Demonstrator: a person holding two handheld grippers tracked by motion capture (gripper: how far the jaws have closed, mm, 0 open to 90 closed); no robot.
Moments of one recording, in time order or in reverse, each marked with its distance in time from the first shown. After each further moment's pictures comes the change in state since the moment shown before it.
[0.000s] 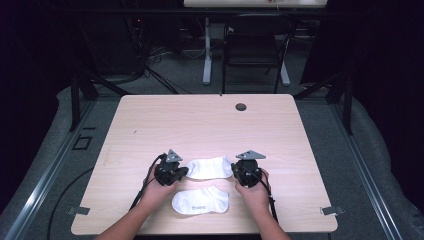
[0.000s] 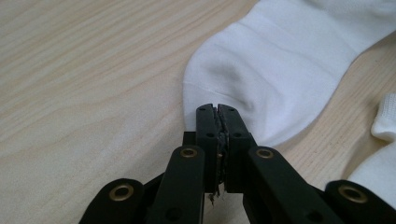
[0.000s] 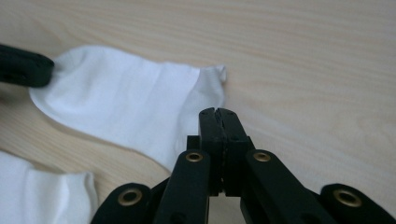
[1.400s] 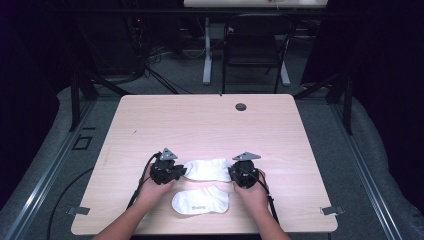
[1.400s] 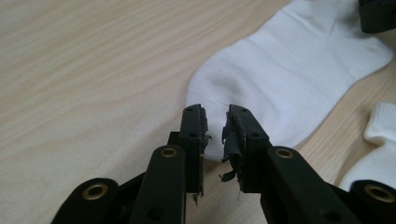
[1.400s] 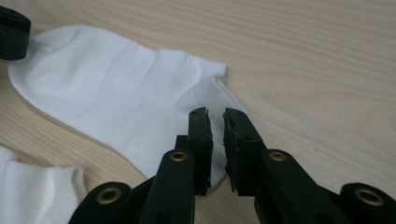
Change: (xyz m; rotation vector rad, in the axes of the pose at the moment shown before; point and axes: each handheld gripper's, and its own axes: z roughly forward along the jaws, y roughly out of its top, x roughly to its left) left arm 0.009 0.002 -0.011 -0.040 -0.005 -0.047; right arm 0.000 -0.004 0.016 0.042 0.030 -0.034
